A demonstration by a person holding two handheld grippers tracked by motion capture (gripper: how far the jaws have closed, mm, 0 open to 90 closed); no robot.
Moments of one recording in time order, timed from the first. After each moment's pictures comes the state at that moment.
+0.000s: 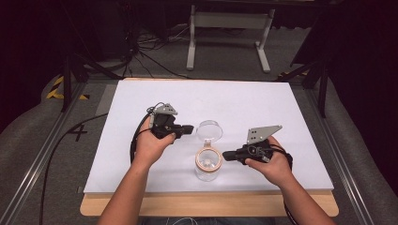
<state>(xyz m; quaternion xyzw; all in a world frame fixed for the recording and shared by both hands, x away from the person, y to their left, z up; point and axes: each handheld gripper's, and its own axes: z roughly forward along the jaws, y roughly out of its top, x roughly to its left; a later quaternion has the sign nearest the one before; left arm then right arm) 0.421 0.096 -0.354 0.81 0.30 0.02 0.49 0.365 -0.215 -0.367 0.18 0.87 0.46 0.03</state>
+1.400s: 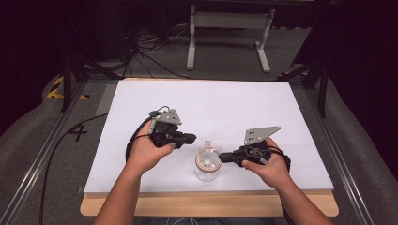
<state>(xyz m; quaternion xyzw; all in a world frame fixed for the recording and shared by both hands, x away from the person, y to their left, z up) 0.386 0.096 -0.326 0.86 0.22 0.02 0.45 0.355 -0.204 -0.358 0.19 0.86 0.48 0.01</state>
